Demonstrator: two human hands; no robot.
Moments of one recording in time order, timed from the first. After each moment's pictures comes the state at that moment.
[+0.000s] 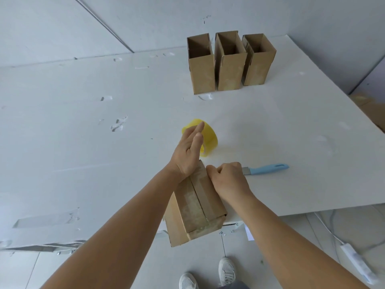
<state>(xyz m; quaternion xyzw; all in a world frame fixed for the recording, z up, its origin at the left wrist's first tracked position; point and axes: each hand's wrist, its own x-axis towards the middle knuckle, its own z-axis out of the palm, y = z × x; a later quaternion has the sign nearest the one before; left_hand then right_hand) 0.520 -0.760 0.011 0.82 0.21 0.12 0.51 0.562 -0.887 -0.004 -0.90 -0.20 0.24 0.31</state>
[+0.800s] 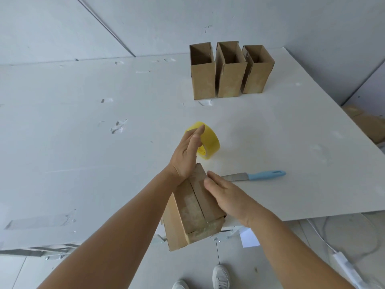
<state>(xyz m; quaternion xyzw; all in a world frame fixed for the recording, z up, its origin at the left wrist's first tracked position) 0.518 -0.758 0.014 0.78 0.20 0.15 0.57 0.547 -0.912 0.012 -0.74 -0.24 0.45 0.45</state>
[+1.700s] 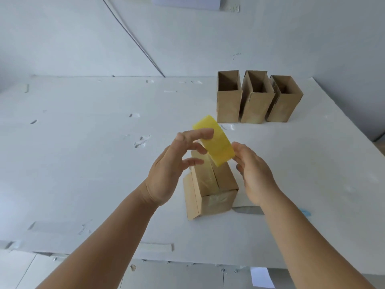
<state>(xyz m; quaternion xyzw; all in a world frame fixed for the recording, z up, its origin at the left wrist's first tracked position) 0.462 -0.731 0.097 0.69 0.10 0.23 0.68 0.616 -0.846 0.053 -0.69 -0.19 0.32 0.62</state>
